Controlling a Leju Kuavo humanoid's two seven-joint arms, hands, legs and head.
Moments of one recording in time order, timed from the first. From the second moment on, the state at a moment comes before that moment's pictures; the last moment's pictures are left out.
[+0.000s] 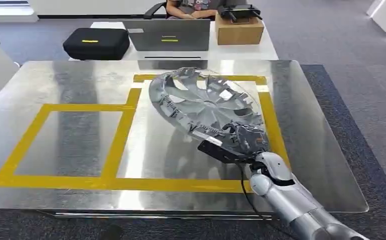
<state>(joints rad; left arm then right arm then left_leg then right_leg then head) -0.09 -0.14 0.32 -0.22 -0.78 0.25 -0.31 -0.42 -0.01 0.46 -1.01 0.94 -0.30 -0.05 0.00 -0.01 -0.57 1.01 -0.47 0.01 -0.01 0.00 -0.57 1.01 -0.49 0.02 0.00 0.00</state>
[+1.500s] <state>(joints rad) -0.06 -0.12 0.42 -0.22 -0.80 0.28 -0.35 -0.07 -0.10 0.45 -1.57 0.88 -0.22 -0.22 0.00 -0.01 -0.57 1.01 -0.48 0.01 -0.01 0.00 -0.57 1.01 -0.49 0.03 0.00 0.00</state>
